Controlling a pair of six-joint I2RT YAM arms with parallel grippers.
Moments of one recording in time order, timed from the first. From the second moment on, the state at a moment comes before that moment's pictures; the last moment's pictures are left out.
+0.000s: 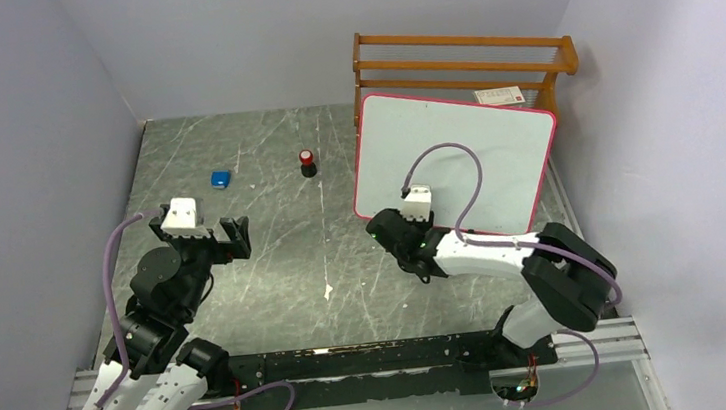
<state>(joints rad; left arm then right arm) -0.52 0.42 0.64 -0.34 -0.36 -0.14 0.89 1.45 0.70 -0.23 0.73 0.81</state>
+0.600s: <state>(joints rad) -0.52 0.41 0.64 -0.34 -0.36 -0.14 0.83 1.60 0.70 -0.01 0.72 0.69</state>
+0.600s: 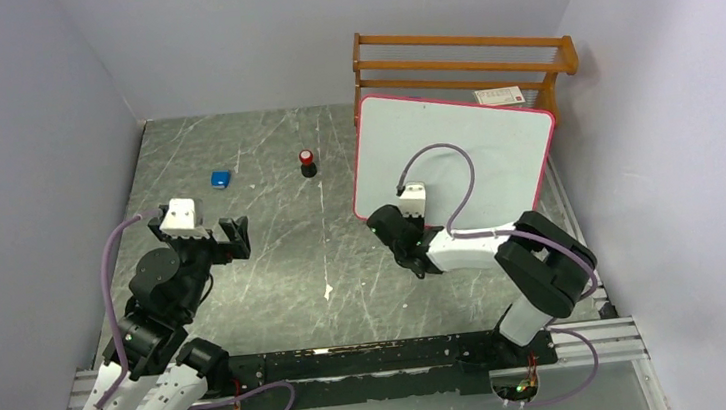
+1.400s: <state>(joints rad) -0.52 0.39 0.64 -0.34 -0.41 -0.15 1.20 1.55 0.62 0.05 0.73 0.68</state>
